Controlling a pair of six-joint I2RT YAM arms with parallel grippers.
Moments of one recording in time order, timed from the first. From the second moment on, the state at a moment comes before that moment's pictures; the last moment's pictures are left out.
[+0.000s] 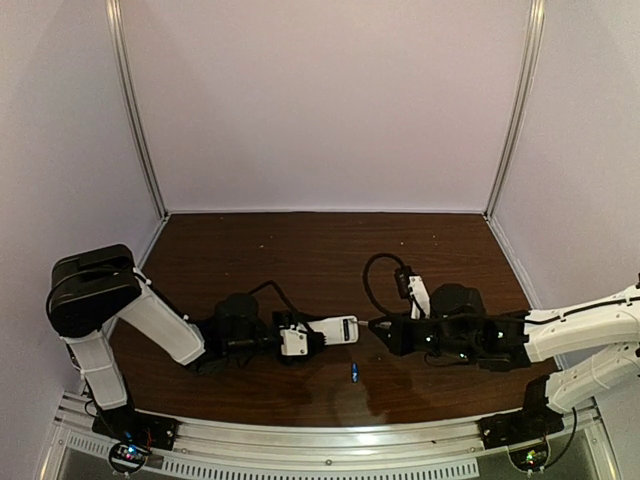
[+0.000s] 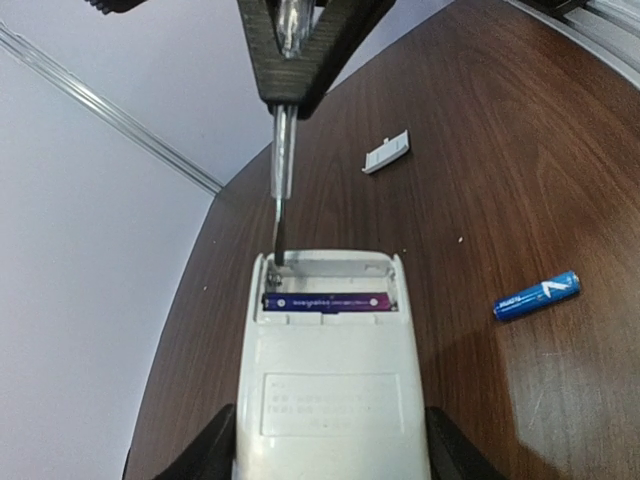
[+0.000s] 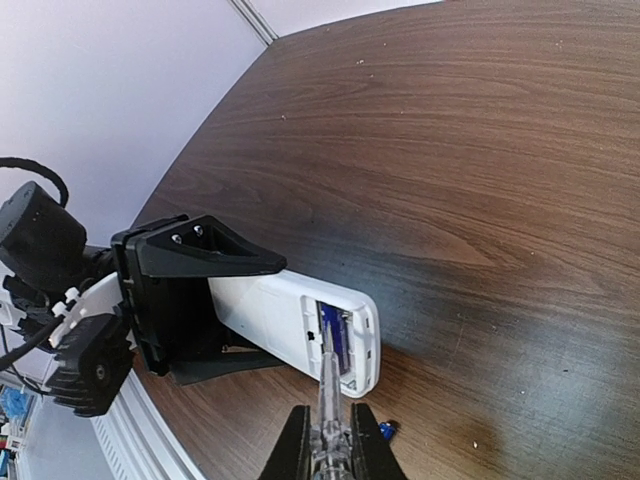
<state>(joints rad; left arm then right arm) -1.00 1.81 0.54 1.02 0.21 0.84 1.09 1.21 0.52 0.23 0.17 0.71</state>
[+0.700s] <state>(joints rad) -1.00 1.83 0.55 1.01 0.19 0.82 1.09 1.25 0.52 0.25 0.18 0.74</state>
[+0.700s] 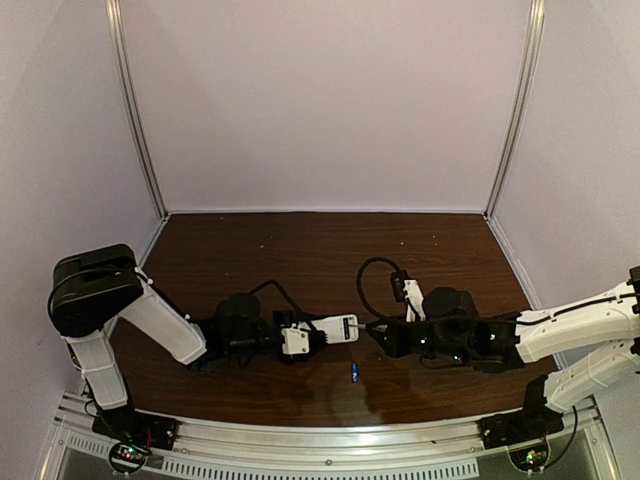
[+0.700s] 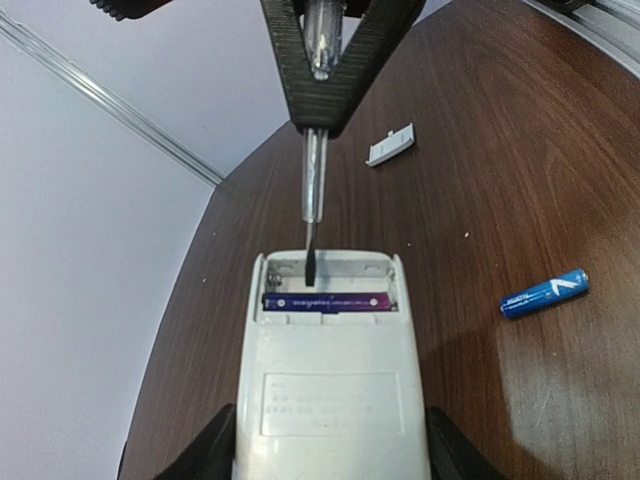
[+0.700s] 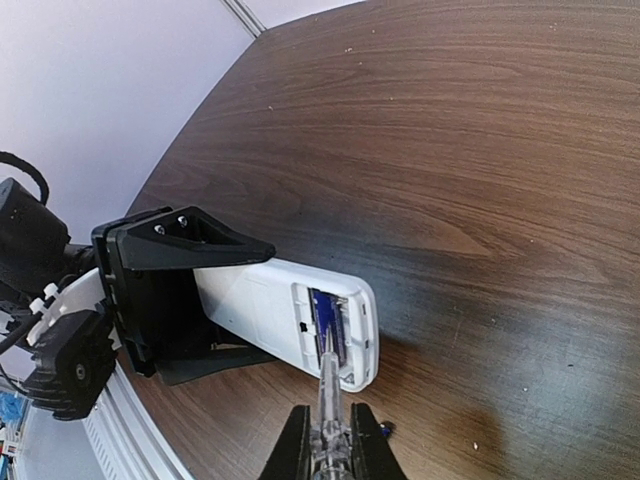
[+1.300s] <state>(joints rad) -1.00 1.83 0.55 0.99 0.21 0.82 1.06 1.30 0.52 0.32 0.14 0.73</state>
